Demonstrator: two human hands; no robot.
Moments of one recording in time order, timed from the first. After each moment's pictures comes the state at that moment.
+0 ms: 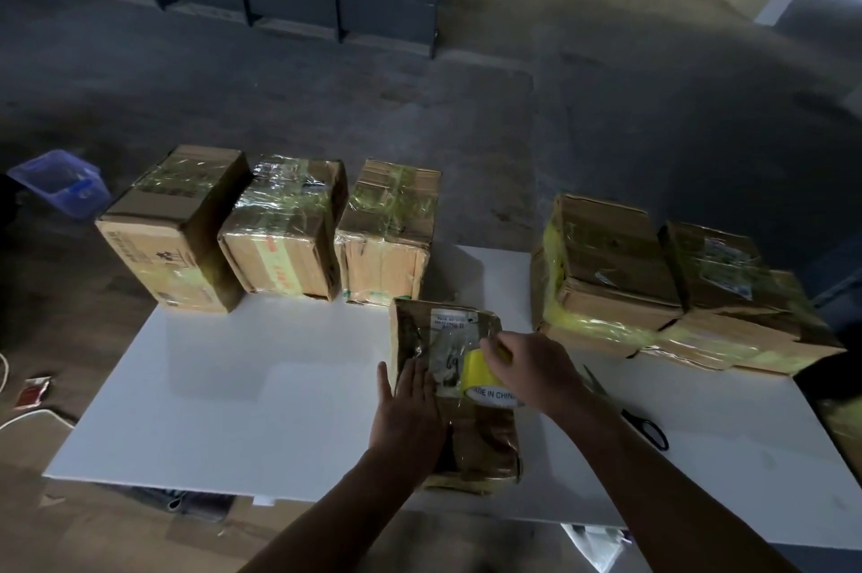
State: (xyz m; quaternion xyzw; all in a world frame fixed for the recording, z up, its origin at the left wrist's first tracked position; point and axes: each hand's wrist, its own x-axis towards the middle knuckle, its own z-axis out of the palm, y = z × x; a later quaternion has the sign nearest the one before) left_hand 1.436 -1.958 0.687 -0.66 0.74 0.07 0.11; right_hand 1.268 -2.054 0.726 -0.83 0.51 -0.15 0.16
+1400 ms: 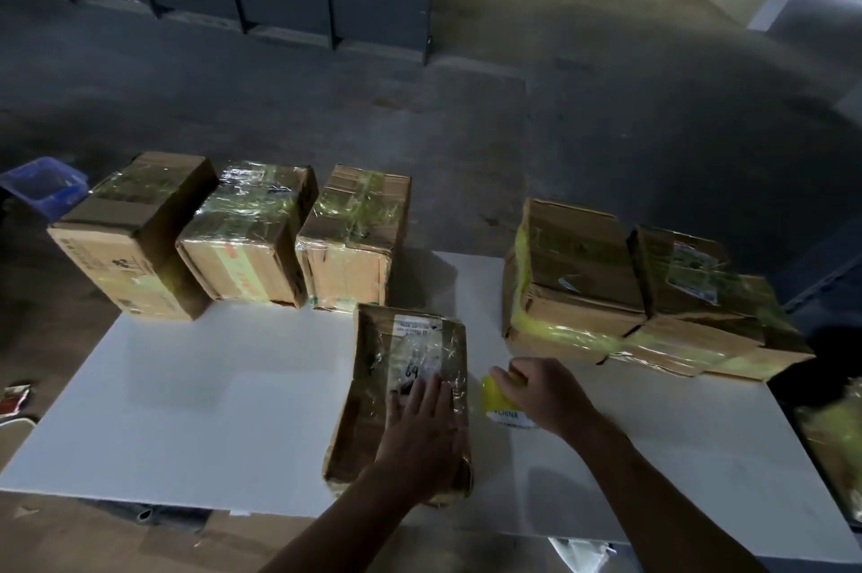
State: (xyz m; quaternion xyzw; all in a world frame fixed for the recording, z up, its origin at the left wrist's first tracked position) left_hand 1.374 -1.972 0.679 -0.64 0.74 0.18 0.07; right_hand 1.189 -2.069 0.698 -0.83 0.50 -0.17 0.18
